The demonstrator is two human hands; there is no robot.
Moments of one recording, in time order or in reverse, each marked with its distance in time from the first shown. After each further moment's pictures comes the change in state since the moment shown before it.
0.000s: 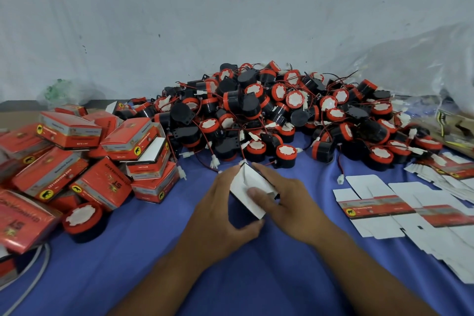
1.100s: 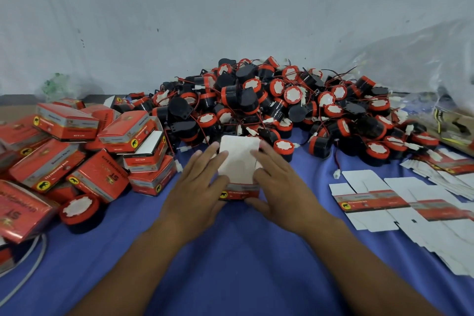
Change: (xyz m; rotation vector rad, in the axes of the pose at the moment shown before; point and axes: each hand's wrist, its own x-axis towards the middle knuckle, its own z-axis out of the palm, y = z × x) left_hand 0.013 -0.032 -0.023 0.857 -0.085 0.330; right_hand 0.007 -0.007 -0.006 -0.756 -0.084 -0.208
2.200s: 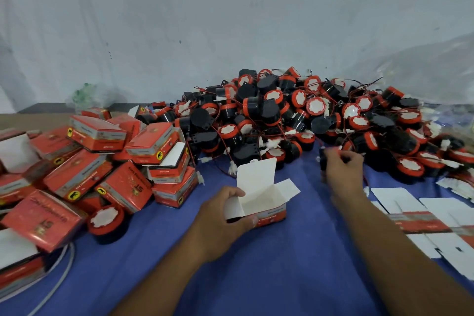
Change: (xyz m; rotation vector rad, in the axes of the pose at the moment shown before) left_hand -0.016 0.001 0.012 -1.020 -0.214 -0.700; right_hand 0.044 0.091 0.034 1.088 0.664 1.067
